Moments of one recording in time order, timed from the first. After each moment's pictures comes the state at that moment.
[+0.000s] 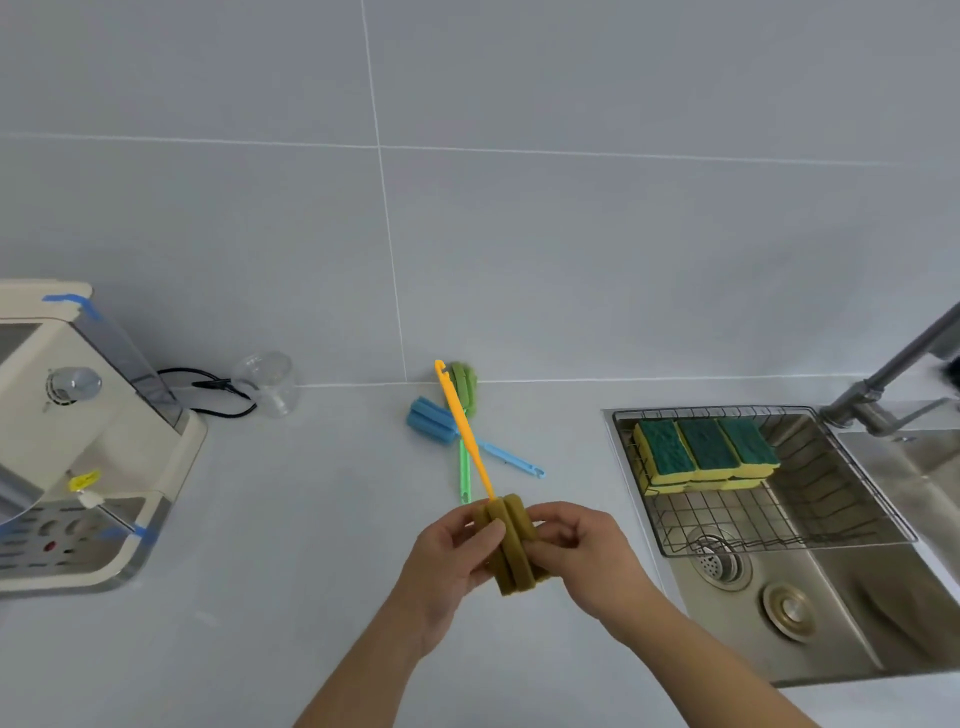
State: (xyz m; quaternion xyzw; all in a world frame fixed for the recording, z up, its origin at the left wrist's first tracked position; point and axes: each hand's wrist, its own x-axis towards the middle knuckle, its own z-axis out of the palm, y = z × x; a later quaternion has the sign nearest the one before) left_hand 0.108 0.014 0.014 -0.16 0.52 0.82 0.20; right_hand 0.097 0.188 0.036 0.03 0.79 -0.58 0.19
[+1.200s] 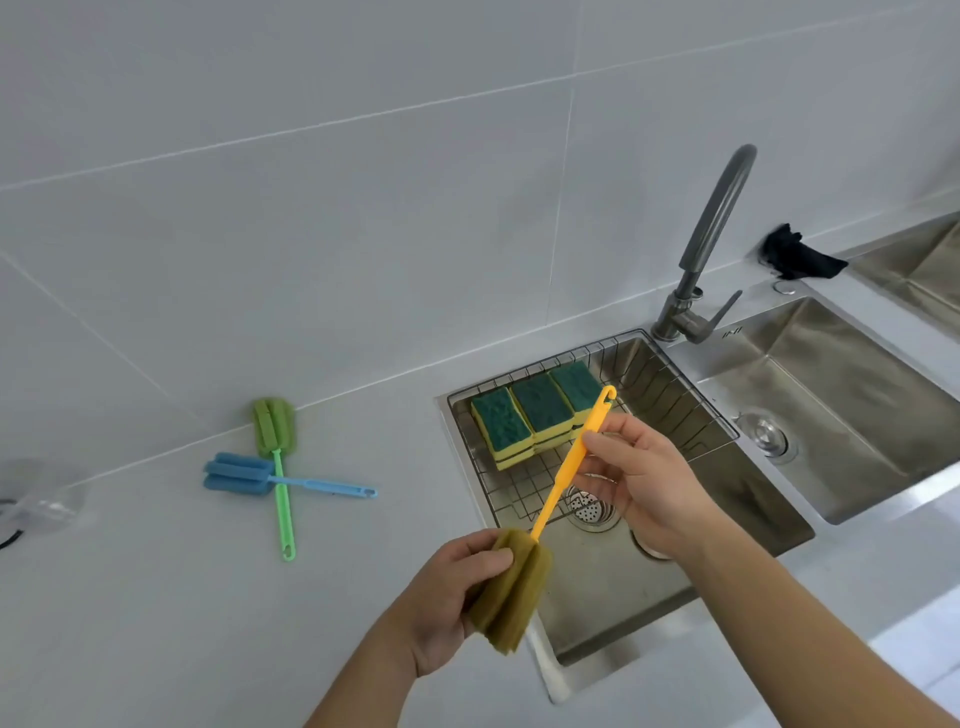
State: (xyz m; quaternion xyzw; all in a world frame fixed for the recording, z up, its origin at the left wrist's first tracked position) left_hand 0.096 0.237 0.038 -0.04 0.56 0.68 0.46; right_hand 0.100 0.464 0.075 0.24 0.52 -0.82 0.02
